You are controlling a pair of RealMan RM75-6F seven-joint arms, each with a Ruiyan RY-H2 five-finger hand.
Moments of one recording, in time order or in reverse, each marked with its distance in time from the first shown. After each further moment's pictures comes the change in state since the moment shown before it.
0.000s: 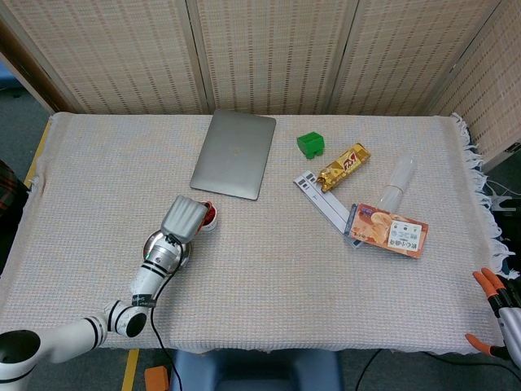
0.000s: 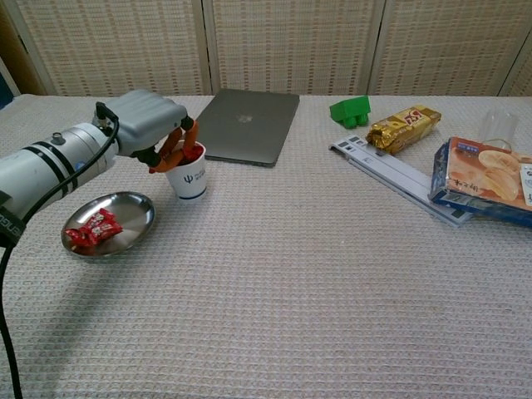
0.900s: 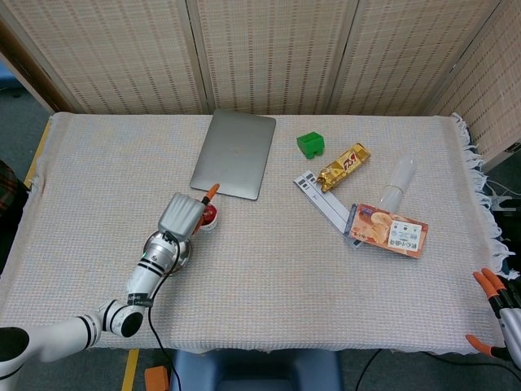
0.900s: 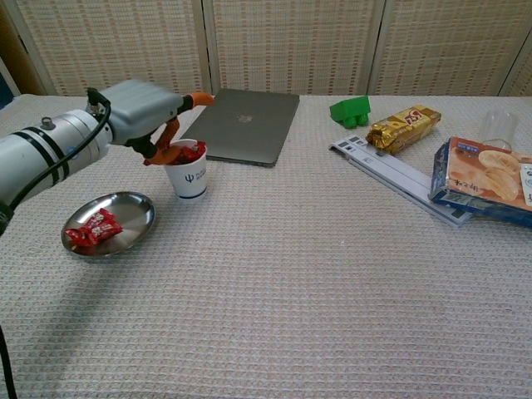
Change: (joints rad) left arm -0.013 0.065 0.000 -0.097 -0.052 0.011 0.012; right arm -0.002 0.002 -0.002 0.002 -0.007 0.003 0.008
